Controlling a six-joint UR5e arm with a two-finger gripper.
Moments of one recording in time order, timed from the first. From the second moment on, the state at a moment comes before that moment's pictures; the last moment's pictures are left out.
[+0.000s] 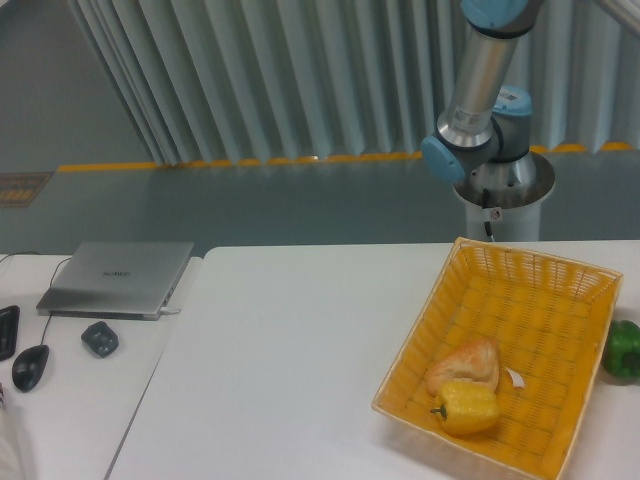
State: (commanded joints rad) arm 2.84 -1.85 -1.66 -1.09 1.53 1.89
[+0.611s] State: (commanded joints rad) arm 2.73 -1.83 -1.52 -1.28 1.54 2.02
